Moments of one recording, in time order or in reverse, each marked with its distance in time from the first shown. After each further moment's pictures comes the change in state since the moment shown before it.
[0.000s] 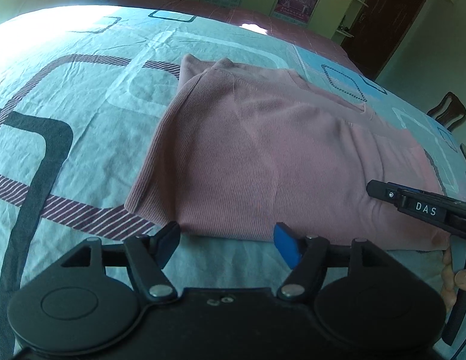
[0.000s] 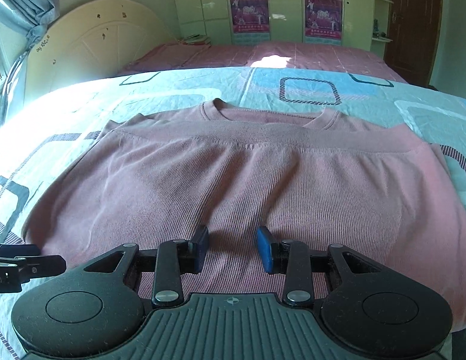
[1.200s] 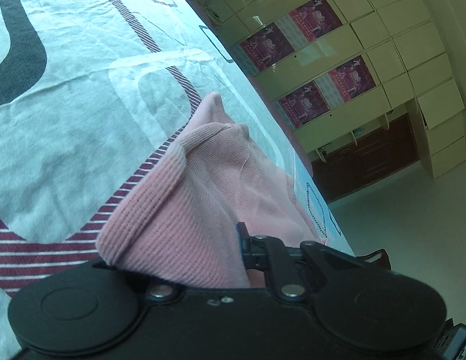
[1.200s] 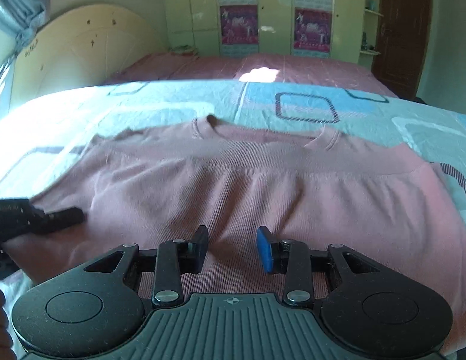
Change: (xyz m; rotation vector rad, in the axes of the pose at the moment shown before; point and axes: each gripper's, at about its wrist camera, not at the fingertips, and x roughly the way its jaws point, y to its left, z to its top) left arm 0.064 0.056 0.022 -0.542 -0.280 -0.351; right arm 0.028 0.007 0.012 0.000 -0.059 -0.115
